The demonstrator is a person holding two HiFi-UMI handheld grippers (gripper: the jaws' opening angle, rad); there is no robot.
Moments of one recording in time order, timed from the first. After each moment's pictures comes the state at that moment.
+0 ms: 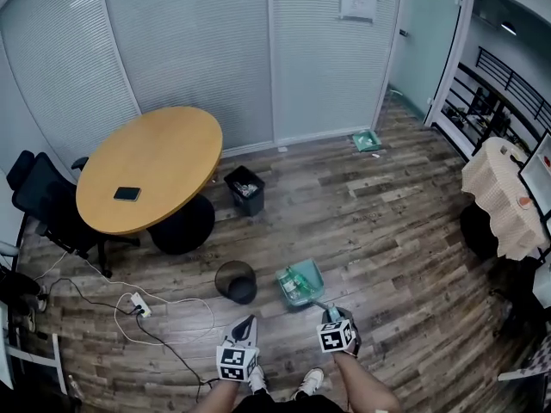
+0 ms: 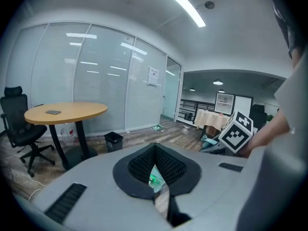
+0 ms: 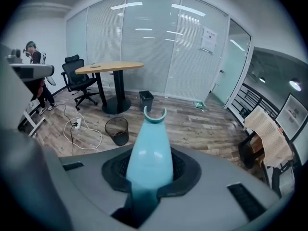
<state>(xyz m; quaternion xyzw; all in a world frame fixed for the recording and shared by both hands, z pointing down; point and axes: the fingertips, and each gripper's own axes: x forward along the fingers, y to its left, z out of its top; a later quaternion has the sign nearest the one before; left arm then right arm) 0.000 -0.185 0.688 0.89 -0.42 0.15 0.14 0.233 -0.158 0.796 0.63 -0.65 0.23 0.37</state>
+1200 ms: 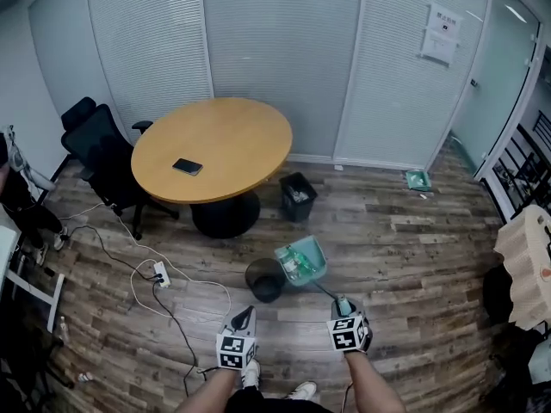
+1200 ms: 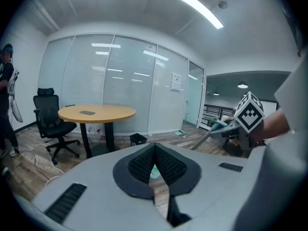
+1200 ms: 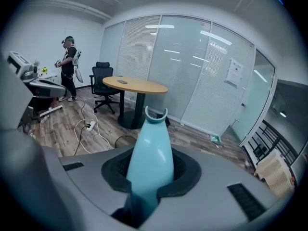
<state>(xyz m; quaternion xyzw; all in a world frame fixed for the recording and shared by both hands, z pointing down) -0.097 -0.182 0.682 0.82 -0.54 0.12 0.15 0.156 -0.224 0.706 0.55 -0.75 0.08 0.35</state>
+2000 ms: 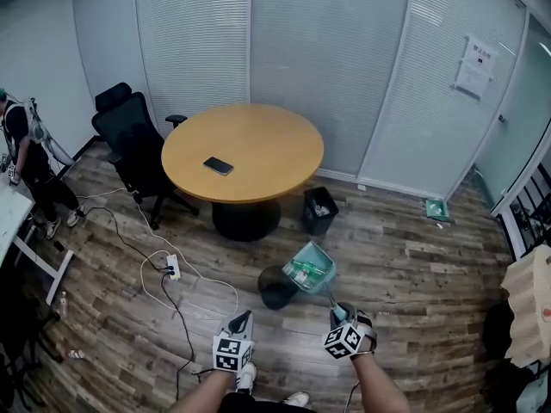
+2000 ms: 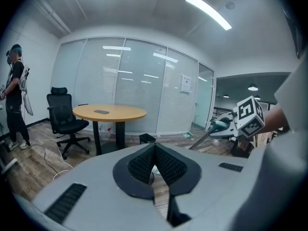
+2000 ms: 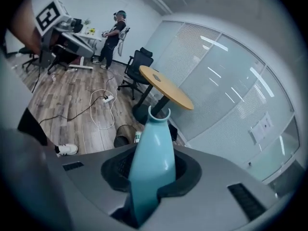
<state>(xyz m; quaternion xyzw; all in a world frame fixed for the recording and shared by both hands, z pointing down) -0.150 -0.166 0.683 0.78 -0.59 0.10 0.16 0.093 -0.238 0.709 0.39 -0.77 -0.13 0.48</state>
